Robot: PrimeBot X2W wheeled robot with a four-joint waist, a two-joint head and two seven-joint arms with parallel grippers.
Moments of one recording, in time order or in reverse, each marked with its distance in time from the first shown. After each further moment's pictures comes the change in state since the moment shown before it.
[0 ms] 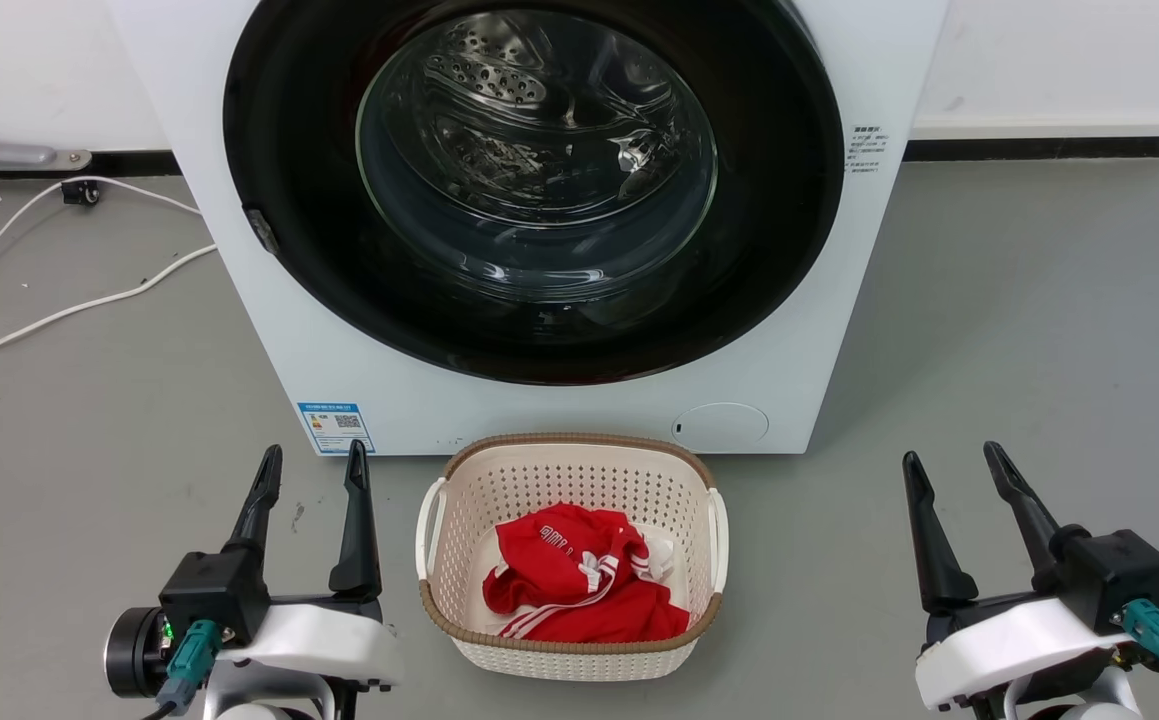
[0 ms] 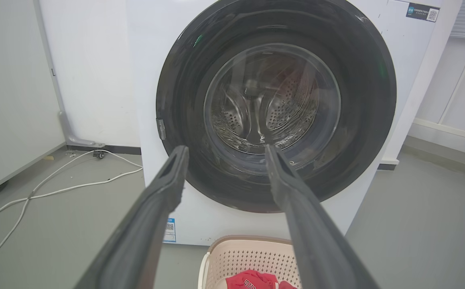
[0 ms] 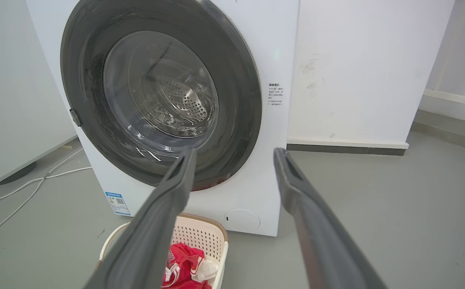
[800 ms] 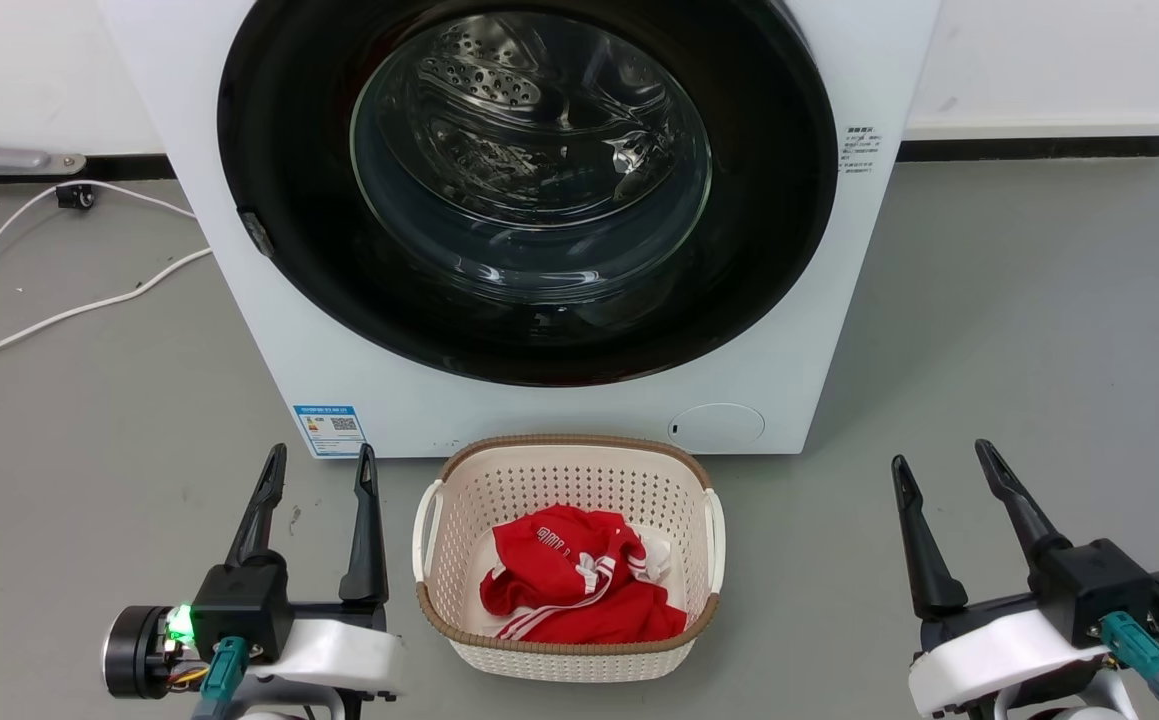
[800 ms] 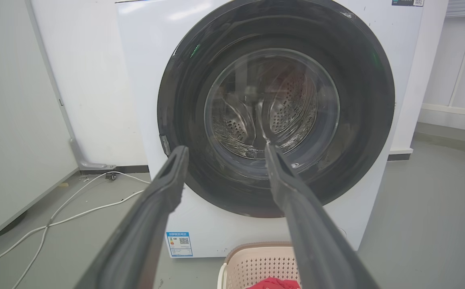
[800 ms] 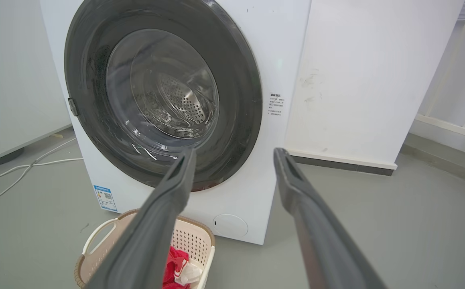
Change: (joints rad) left arm 0.015 -0.010 0.000 -0.014 0.140 0.020 -0.040; right arm 0.008 0.000 0.011 -0.008 -0.115 0.000 -0.034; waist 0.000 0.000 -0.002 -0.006
